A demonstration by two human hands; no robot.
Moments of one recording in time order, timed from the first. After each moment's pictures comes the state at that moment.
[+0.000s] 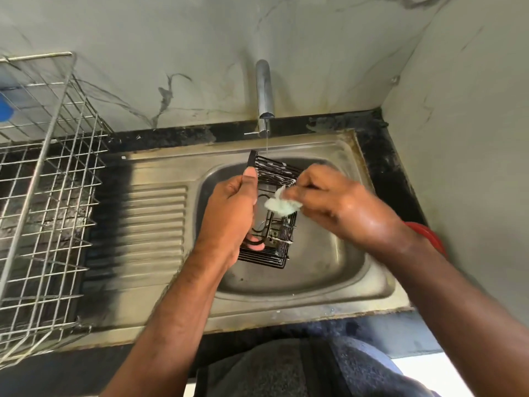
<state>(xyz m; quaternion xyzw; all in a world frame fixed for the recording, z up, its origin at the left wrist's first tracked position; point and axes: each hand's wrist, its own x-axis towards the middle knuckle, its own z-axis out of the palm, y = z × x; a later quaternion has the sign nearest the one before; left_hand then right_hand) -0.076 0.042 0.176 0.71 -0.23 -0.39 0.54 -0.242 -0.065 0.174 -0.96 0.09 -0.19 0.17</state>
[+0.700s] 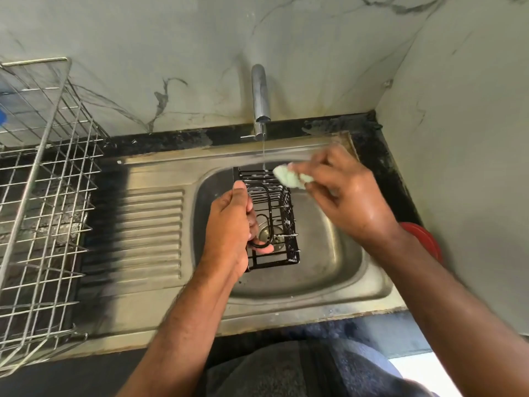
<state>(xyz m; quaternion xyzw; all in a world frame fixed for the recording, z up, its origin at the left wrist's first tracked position) -0.084 0.047 0.162 0.66 -0.10 -0.45 0.60 -0.239 -0.070 0.173 -0.91 0.24 -0.28 0.19</state>
